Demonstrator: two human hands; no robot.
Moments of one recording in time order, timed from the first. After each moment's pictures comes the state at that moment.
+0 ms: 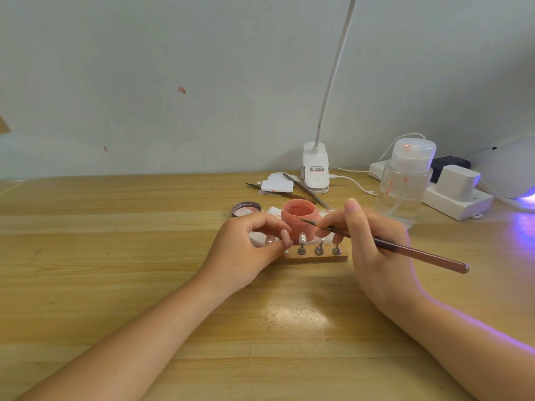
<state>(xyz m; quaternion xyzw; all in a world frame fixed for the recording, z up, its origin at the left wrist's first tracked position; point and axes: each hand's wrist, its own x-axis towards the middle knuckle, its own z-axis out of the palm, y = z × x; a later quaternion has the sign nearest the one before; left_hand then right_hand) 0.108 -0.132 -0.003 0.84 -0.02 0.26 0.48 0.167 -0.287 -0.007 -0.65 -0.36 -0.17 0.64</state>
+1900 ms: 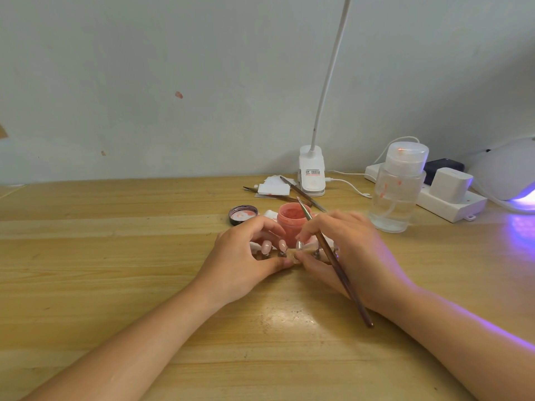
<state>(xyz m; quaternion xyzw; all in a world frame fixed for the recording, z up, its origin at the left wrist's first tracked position) 0.111 -0.128 -0.012 0.86 -0.05 0.22 0.46 0.184 -0.291 -0.010 -0.76 -0.50 -0.28 0.30</state>
